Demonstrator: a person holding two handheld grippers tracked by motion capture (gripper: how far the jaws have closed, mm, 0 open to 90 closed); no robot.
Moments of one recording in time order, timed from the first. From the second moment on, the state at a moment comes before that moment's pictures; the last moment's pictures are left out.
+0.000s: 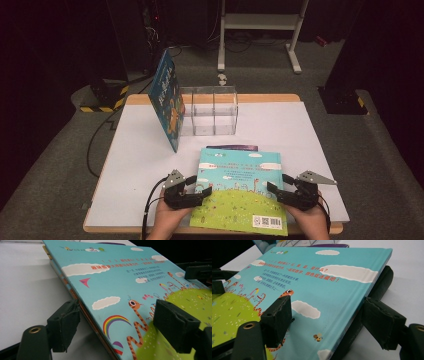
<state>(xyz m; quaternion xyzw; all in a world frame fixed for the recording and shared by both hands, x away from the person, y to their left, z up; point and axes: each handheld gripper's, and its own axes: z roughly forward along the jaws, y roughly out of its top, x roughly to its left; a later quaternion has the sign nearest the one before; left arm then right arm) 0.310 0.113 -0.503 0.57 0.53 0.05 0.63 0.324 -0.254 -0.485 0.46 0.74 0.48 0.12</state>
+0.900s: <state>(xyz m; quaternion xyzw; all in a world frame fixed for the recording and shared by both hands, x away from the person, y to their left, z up) 0.318 0.106 -0.500 0.57 0.55 0.04 0.61 0.328 -0.251 -0.480 0.47 0.74 0.47 0.09</state>
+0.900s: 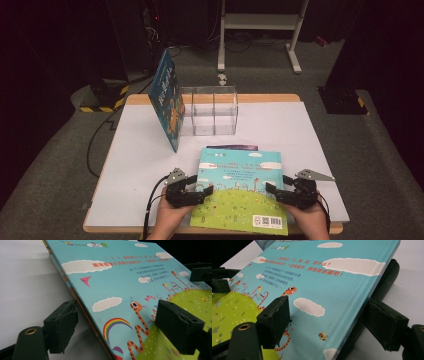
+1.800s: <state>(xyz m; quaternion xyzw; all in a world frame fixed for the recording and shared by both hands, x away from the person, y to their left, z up) 0.361 0.092 -0.499 0.57 0.54 0.04 0.62 0.372 -0.265 -0.481 0.48 0.74 0.46 0.11</state>
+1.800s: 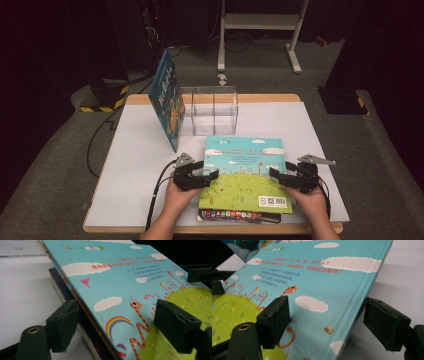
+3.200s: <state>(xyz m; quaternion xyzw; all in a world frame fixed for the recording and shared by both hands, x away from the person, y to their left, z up) 0.355 0.087 -0.492 0.58 0.53 0.01 0.61 0.356 -0.262 -0.482 0.49 0.73 0.47 0.06</state>
